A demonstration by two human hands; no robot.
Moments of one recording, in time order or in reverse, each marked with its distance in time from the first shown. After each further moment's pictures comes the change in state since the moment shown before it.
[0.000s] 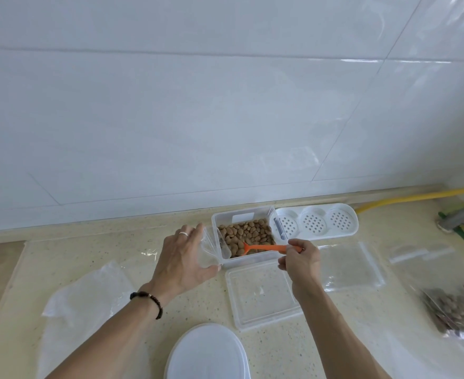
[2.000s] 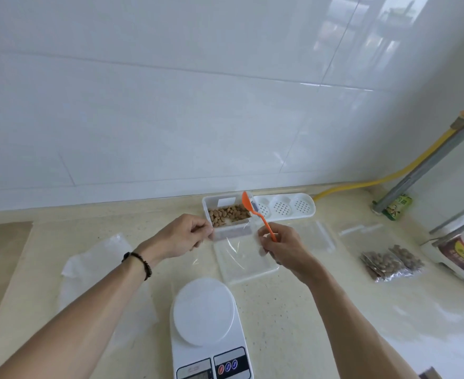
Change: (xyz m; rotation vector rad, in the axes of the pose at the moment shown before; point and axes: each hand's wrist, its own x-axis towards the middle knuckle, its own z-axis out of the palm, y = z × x) left_hand -0.074 0.039 -0.084 -0.699 -0.321 0.064; right_hand -0.134 -0.033 -0.078 -0.292 -0.516 -0.340
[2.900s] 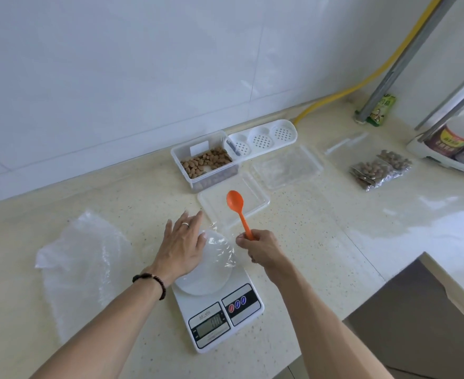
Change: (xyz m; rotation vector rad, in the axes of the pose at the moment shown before) left_hand -0.016 -0.091 0.099 0.655 -0.048 0.011; right_hand -0.041 0.123 0.082 0.229 0.173 0.437
